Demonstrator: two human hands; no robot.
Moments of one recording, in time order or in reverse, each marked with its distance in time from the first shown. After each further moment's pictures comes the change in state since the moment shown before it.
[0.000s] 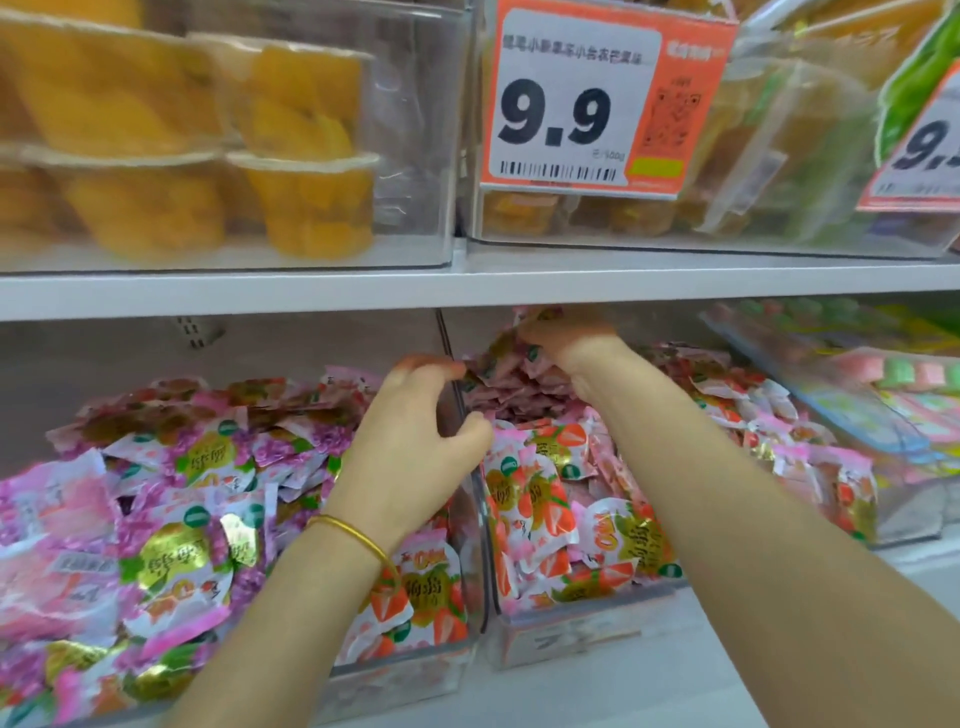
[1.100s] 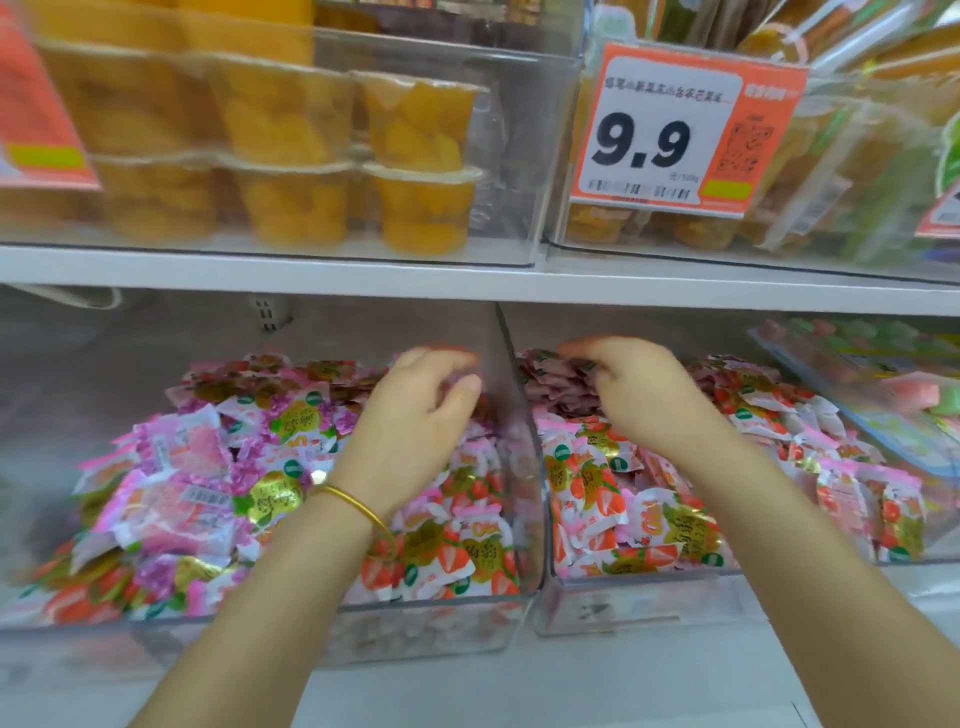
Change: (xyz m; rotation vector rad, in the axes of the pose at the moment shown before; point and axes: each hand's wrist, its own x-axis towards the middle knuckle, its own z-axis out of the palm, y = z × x) left_hand -0.013 -0.019 -0.041 -0.086 0.068 0.034; right_hand -0.047 0.017 -0.006 -0.788 -0.021 -0.505
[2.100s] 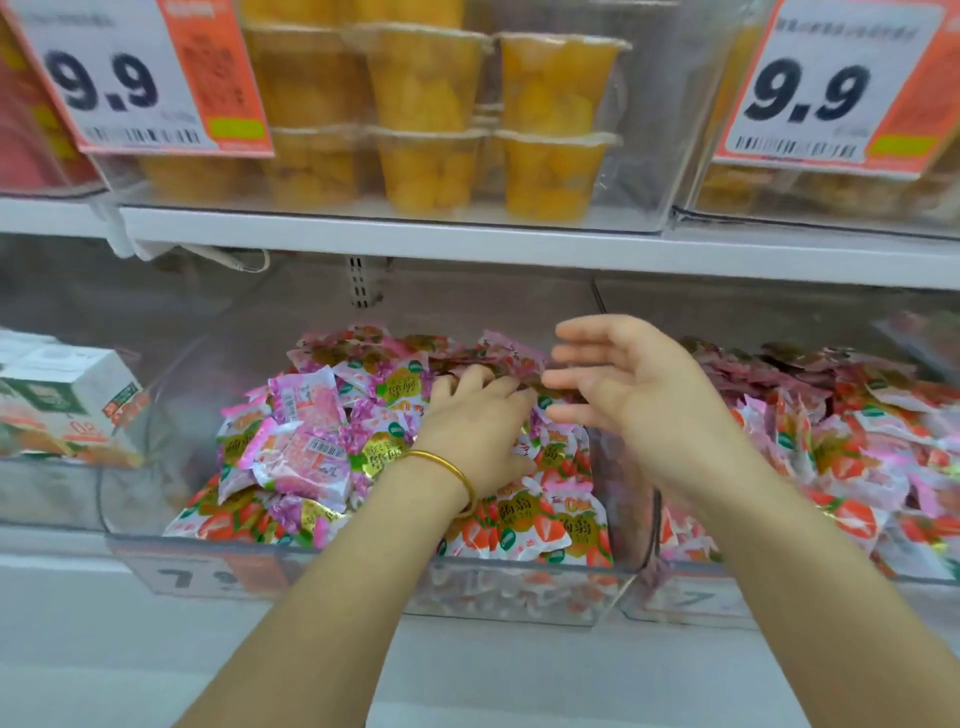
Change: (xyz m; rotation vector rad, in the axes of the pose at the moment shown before) left_hand -0.015 -0.045 0.001 0.772 -0.405 0.053; right_hand -0.039 -0.075 0.033 1.082 -0.099 -0.026
